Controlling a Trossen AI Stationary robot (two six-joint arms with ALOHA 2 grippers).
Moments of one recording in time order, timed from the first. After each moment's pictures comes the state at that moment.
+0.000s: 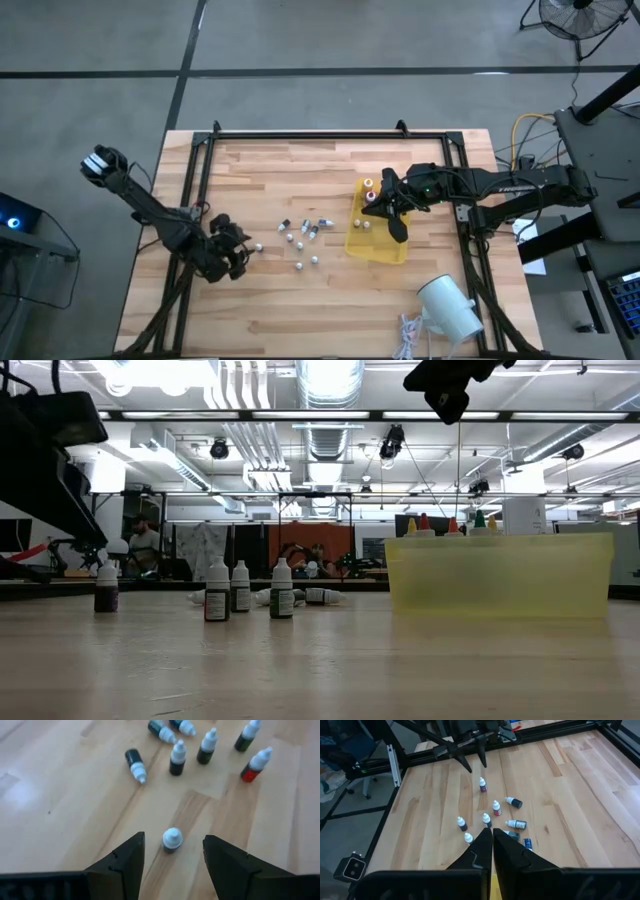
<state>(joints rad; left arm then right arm) -0.70 1.01 0.47 -0.54 -0.64 -1.00 0.01 1.12 0.93 -0.30 -0.10 0.24</state>
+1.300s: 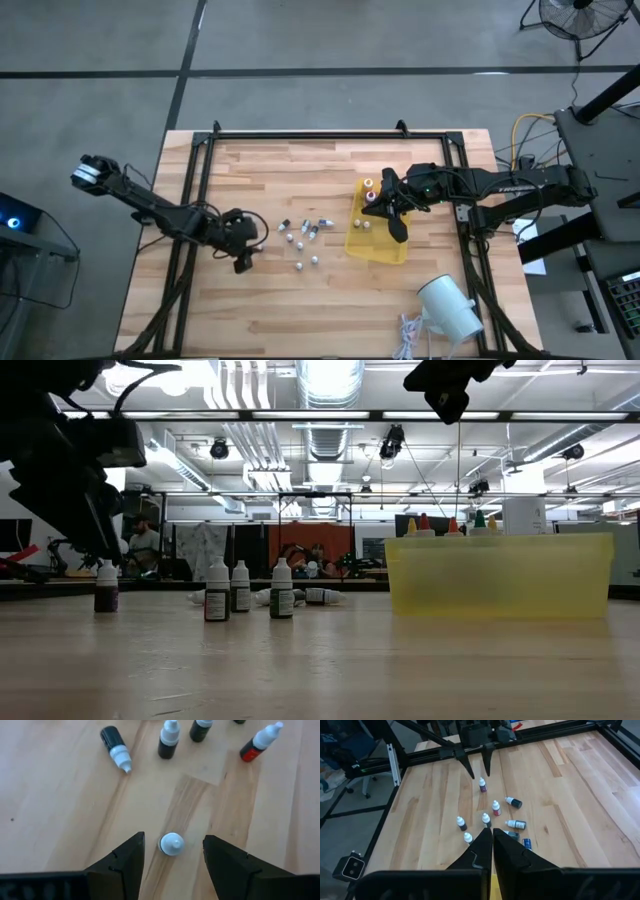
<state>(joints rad) -0.39 1.02 0.47 -0.44 -0.27 -0.67 0.01 1.12 0.93 -0.30 -0.10 0.23</state>
